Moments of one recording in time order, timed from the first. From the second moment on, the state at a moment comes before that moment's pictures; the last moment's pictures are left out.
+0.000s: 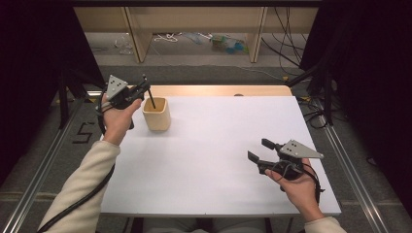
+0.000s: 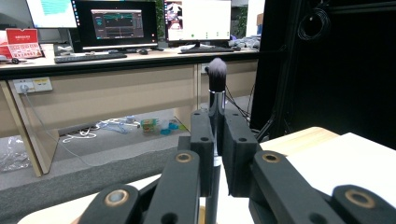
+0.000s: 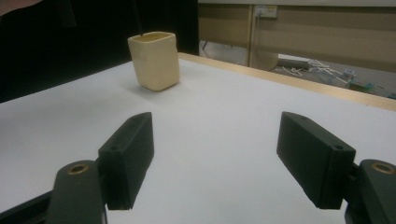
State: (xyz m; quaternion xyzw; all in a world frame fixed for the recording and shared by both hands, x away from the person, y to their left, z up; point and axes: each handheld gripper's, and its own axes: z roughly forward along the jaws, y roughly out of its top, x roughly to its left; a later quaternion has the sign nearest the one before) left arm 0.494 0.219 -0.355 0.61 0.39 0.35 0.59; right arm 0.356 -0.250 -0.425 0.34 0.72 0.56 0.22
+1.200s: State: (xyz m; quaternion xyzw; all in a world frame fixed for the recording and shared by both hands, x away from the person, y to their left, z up) left arm 0.505 0.216 -0.362 0.61 0.40 0.35 0.58; right arm 0.357 -0.251 -0.426 0.34 0.72 0.56 0.22
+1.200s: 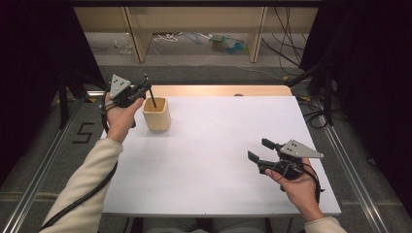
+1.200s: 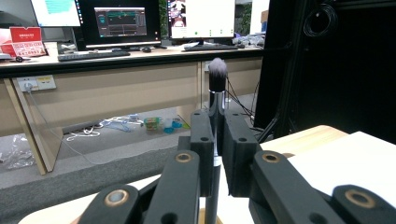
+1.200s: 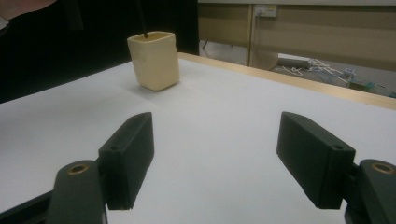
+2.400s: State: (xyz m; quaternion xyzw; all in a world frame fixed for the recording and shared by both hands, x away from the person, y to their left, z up) left arm 0.514 0.214 -0.369 0.62 0.39 0.36 0.57; right arm 0.357 -0.251 -0.426 0.34 0.72 0.56 0.22
